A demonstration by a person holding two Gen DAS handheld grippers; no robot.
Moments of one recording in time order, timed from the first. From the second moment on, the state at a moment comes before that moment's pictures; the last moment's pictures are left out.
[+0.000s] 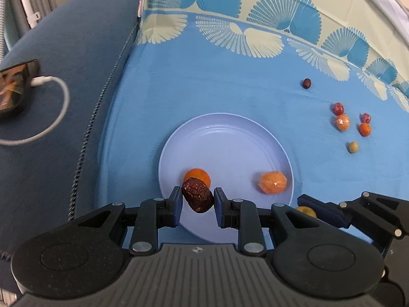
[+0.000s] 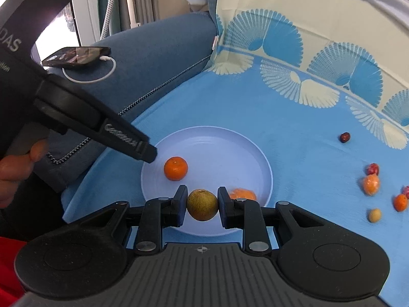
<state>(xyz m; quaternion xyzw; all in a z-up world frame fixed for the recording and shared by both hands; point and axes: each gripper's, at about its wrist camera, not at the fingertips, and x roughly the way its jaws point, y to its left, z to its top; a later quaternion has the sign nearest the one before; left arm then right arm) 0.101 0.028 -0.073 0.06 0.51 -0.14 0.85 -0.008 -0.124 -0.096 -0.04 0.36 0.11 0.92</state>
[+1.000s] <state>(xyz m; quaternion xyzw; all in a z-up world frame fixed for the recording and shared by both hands) 0.113 0.036 -0.080 0.09 0.50 -0.12 0.85 0.016 -0.129 -0.112 -0.05 0.41 0.10 0.91</state>
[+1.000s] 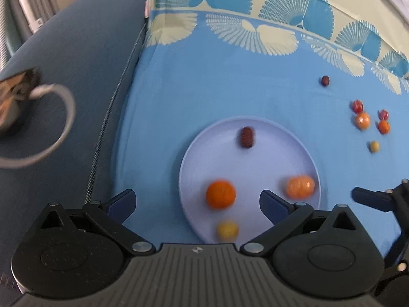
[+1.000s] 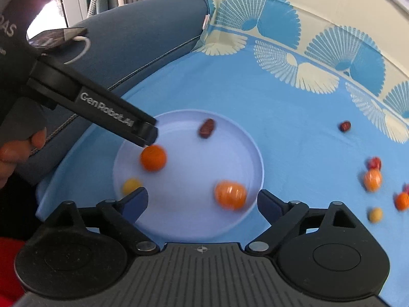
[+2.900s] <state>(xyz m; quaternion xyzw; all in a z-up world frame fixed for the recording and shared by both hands) -0.038 0.068 -0.015 0.08 0.45 -0.10 0.88 -0.142 -0.108 -0.028 -0.08 0.28 0.08 0.95</state>
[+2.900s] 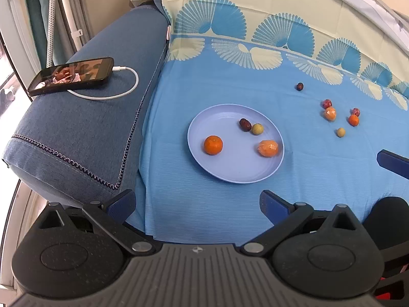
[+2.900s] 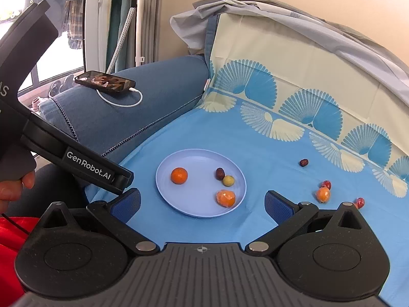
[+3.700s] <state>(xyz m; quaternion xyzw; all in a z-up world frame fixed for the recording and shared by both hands) -0.030 0.059 -0.023 0.10 0.46 -0.10 0.88 -0.132 -0.115 -0.034 -0.06 0.30 0.08 0.95</state>
